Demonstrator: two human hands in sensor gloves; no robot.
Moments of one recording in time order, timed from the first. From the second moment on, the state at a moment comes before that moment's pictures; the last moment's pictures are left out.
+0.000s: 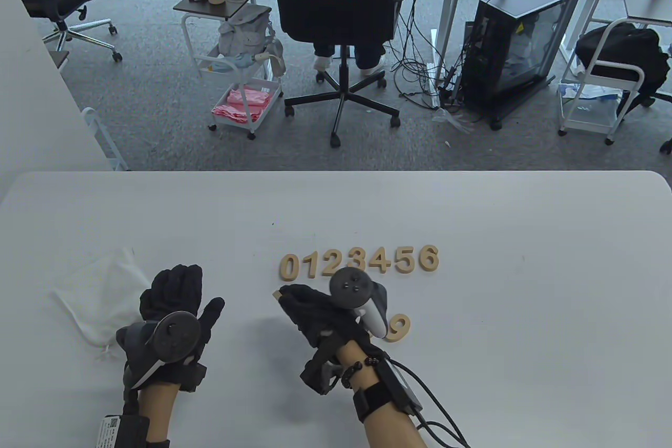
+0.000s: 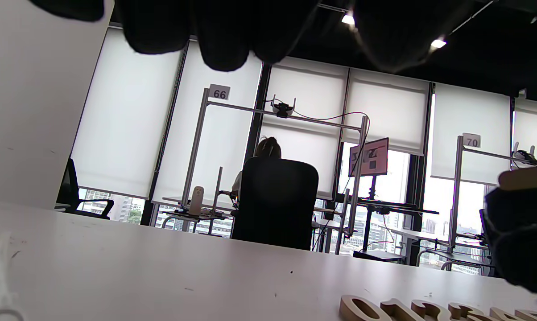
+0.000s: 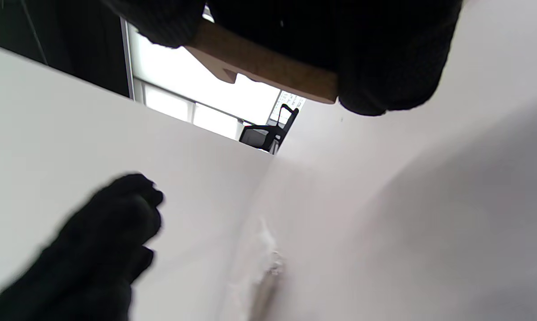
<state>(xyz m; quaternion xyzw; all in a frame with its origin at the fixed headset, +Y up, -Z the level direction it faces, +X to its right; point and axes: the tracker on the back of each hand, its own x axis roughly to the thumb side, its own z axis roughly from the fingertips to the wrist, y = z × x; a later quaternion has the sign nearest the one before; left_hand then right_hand) -0.287 -0.673 -0.323 0.18 -0.06 0.09 0.98 0.004 -0.737 -0.398 0.14 0.17 0.77 0.60</state>
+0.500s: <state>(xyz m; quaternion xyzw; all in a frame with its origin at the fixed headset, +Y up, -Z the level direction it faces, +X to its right) -0.287 -0.673 -0.324 0.17 -0.06 0.09 0.98 0.131 -0.751 -0.400 0.07 0.19 0.58 0.79</state>
